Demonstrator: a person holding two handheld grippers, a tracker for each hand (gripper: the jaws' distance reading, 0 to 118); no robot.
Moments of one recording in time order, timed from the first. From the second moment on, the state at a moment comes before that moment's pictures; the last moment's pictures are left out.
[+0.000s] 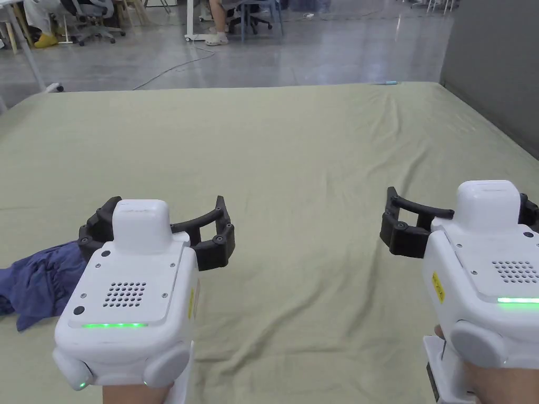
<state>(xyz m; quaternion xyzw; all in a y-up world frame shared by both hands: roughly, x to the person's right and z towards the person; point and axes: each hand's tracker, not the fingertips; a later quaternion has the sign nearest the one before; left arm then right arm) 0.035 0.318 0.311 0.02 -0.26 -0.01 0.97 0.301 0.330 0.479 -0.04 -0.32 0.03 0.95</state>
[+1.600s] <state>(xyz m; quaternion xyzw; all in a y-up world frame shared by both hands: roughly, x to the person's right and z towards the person) 0.038 0.317 0.314 0.02 -0.26 -0.04 0.96 0.299 0.328 0.480 -0.05 -0.32 0.07 0.94</state>
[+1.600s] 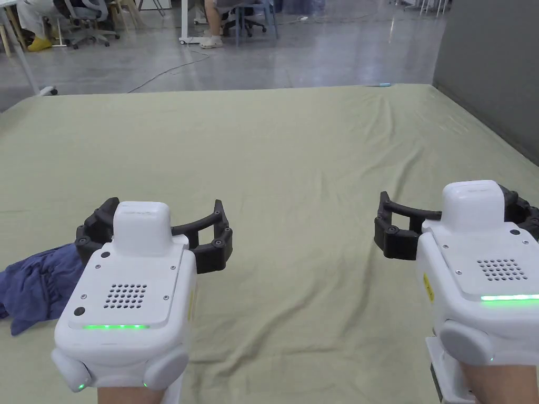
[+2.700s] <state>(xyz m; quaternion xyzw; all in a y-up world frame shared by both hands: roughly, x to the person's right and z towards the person) 0.040 0.321 0.309 0.02 -0.26 -0.04 0.96 0.306 0.331 0.480 -0.04 -0.33 0.04 0.94</state>
